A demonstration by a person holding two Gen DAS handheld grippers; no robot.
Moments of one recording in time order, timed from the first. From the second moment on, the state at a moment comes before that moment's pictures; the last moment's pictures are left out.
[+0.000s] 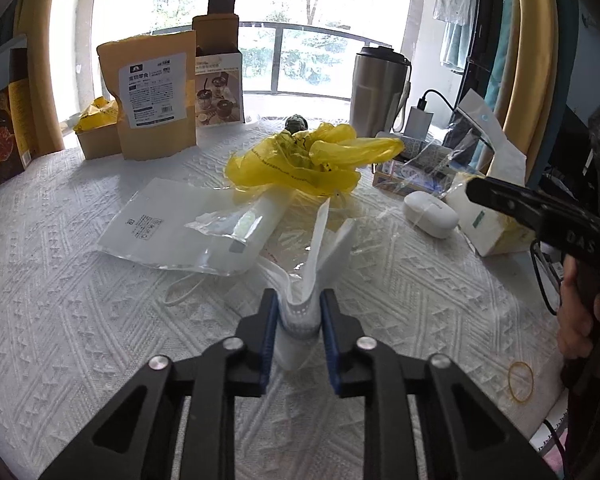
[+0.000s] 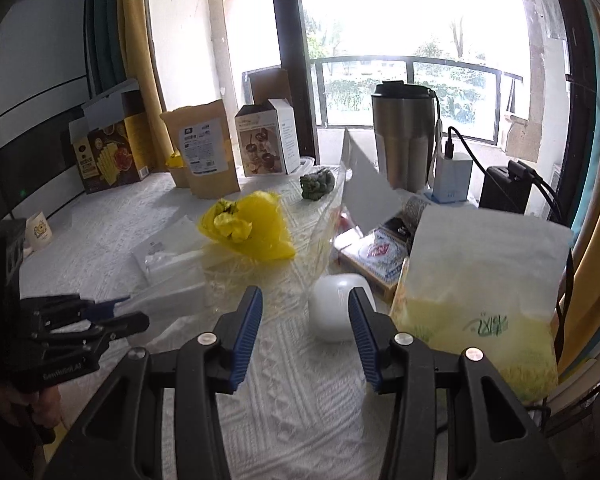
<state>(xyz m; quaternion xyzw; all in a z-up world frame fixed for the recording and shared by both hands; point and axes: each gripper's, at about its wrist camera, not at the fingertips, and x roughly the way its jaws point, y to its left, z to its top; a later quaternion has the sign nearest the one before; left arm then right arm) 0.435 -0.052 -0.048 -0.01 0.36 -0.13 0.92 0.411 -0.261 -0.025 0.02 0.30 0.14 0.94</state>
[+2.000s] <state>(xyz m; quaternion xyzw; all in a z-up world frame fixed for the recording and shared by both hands) 0.320 0.032 -0.012 -0.05 0.26 -0.05 0.96 0.413 -0.243 -0.008 0.01 0.27 0.10 0.96</state>
